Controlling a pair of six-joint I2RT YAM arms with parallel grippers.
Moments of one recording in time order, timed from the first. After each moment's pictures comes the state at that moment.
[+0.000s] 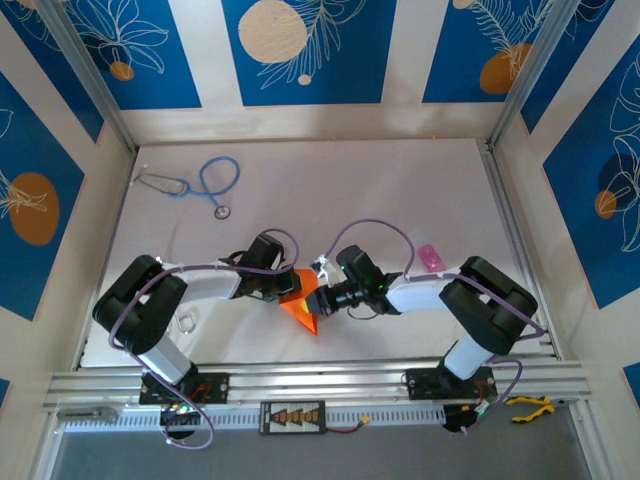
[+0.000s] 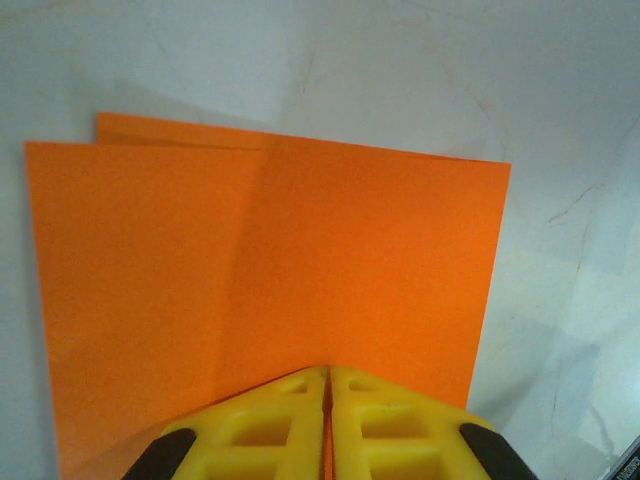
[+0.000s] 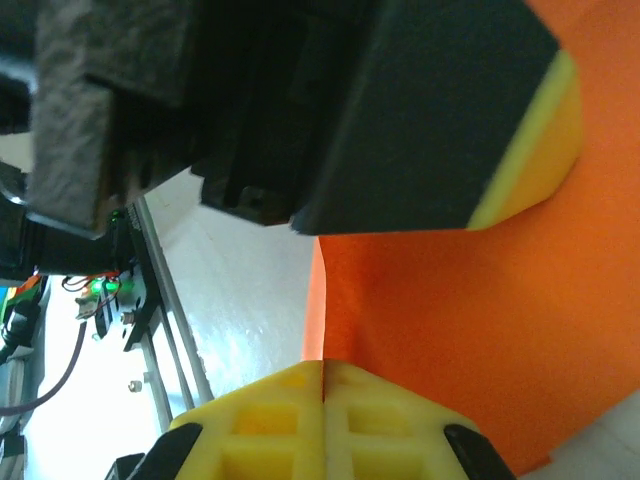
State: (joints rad) left arm -0.64 1.62 0.68 -0.04 0.35 -0.88; right arm 0.81 1.60 0.58 0.29 -0.62 0.56
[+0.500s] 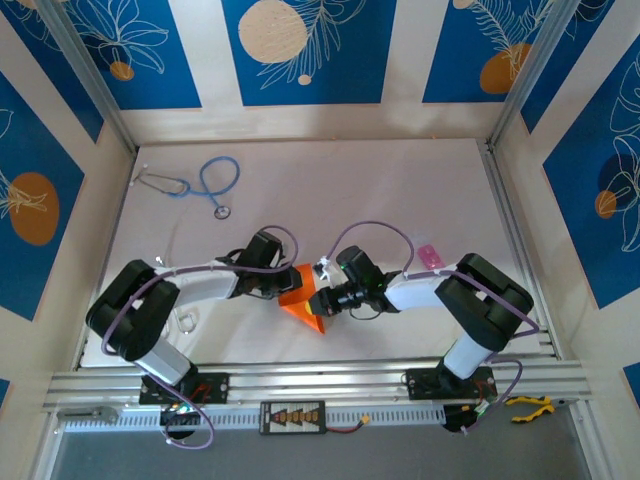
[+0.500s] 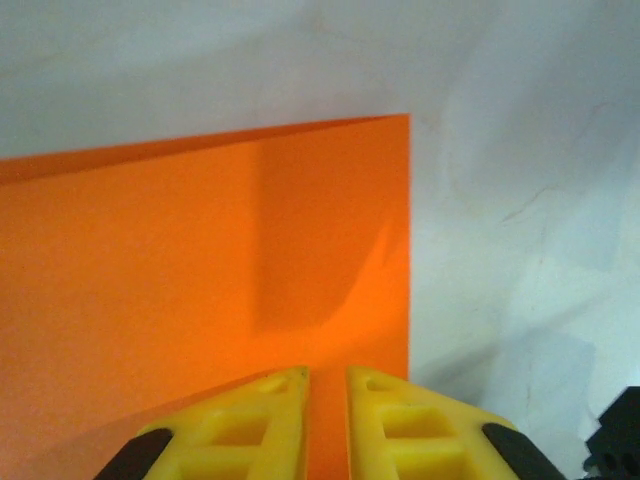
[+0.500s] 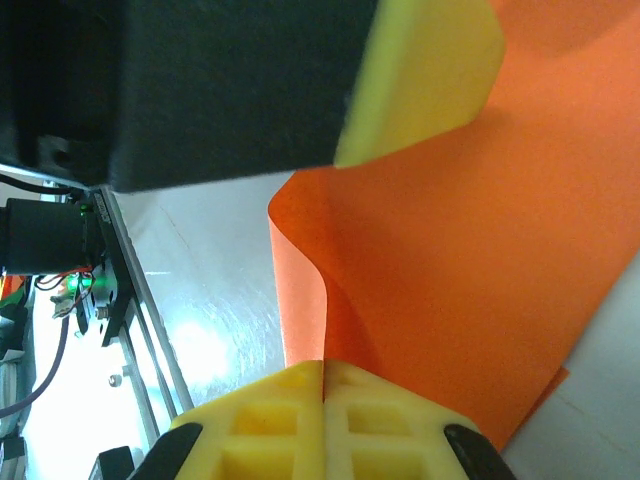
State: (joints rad) left arm -0.64 1.57 0.70 -0.08 0.33 -0.86; right arm 0.80 1.63 0.59 0.23 -0.62 0.56
